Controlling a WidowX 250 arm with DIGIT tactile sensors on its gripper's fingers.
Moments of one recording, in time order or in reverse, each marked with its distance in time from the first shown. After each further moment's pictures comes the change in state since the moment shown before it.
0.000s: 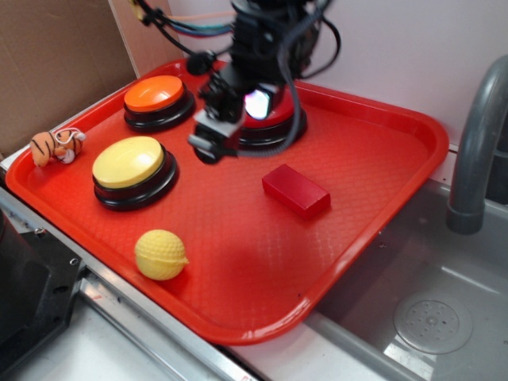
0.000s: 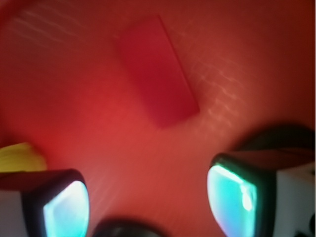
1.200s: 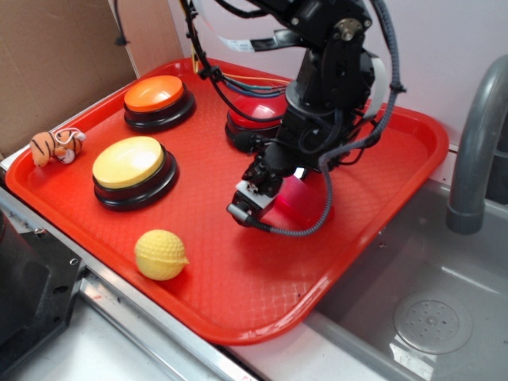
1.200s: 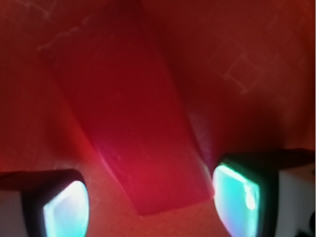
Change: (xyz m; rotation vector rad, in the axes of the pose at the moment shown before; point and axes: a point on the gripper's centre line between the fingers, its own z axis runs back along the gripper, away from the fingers) arm 0.038 -0.007 -0.033 0.052 0.051 -0.062
